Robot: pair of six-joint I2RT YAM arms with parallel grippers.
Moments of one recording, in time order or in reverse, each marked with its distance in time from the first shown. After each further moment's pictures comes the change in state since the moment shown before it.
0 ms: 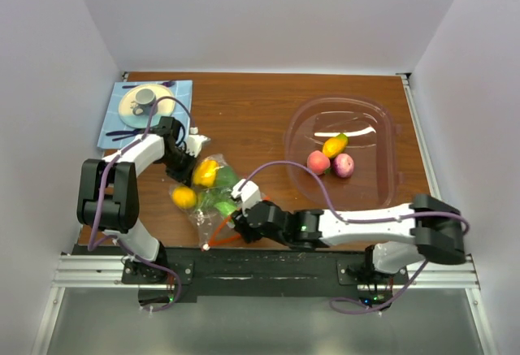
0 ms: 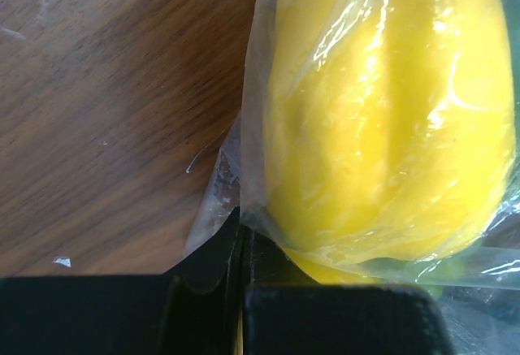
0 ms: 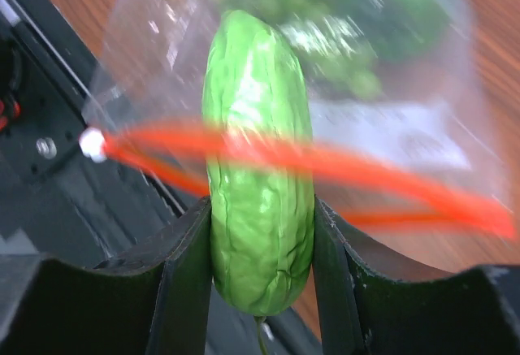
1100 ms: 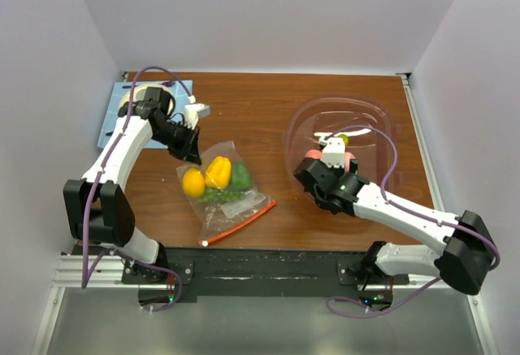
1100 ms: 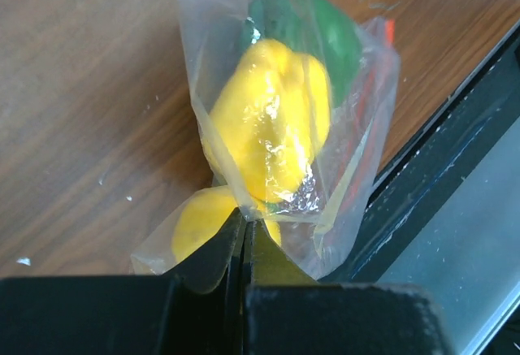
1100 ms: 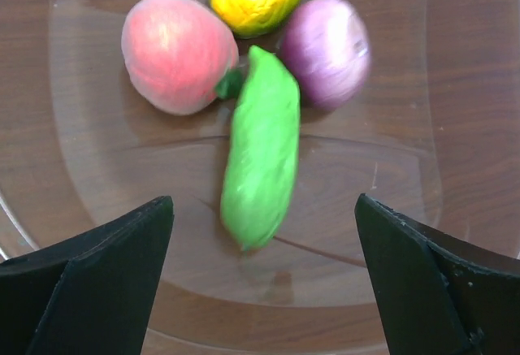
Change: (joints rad) left arm -0.002 -0.110 0.337 -0.346 0.337 -0.023; right arm -0.503 -0.222 -0.016 -0.625 0.485 0.292
